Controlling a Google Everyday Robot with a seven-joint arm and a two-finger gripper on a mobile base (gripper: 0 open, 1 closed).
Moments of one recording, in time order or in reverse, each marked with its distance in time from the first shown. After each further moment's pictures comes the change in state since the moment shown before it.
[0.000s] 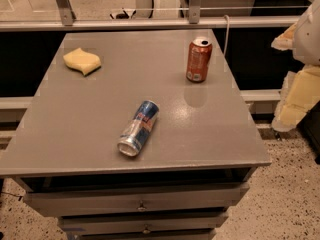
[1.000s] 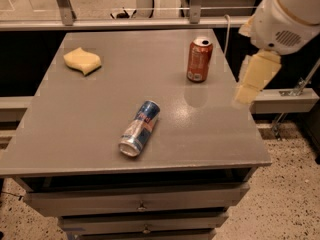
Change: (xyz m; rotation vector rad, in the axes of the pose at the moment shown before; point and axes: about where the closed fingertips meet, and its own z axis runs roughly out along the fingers) arm -0.056 -0.038 0.024 0.048 -0.075 -0.019
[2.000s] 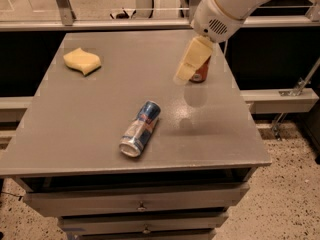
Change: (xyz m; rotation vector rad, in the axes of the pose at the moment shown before) arm -0.104 -0.047 0.064 -0.058 -0.220 0.063
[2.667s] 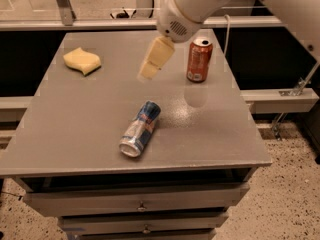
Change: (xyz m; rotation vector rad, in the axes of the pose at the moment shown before) arm -0.069 0.008 0.043 -0.042 -0.112 -0.056
